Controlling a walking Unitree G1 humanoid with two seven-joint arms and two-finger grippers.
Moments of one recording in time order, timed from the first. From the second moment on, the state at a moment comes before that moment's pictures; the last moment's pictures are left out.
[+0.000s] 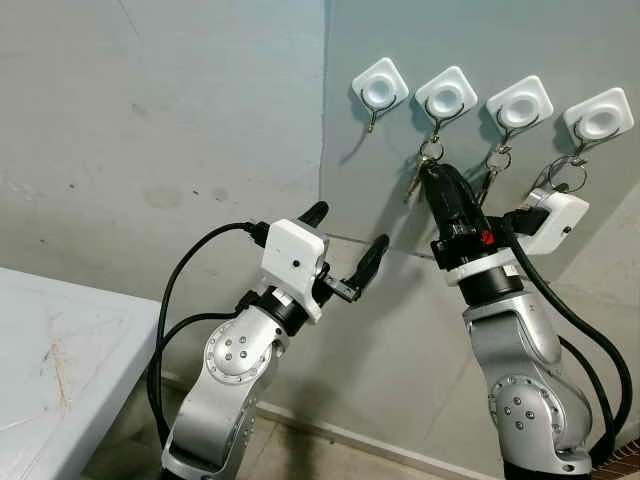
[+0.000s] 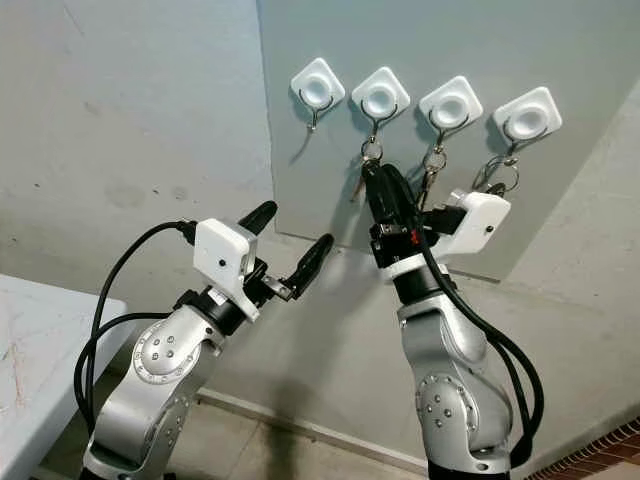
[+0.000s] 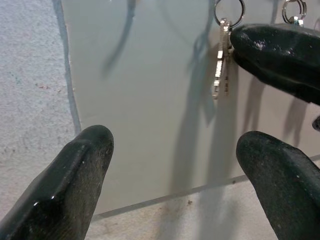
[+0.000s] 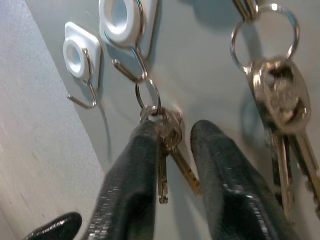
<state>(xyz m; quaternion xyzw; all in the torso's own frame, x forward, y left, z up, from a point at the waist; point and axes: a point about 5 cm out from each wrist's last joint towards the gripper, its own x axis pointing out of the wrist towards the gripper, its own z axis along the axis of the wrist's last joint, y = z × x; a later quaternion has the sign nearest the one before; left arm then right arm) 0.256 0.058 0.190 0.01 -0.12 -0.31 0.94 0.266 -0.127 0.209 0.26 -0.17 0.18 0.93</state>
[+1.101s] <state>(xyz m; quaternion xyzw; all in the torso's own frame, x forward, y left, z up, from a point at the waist) 0.273 0.101 0.145 -0.04 -0.05 -0.17 0.98 0.246 -0.154 0.123 0.11 -0.07 0.10 0.99</state>
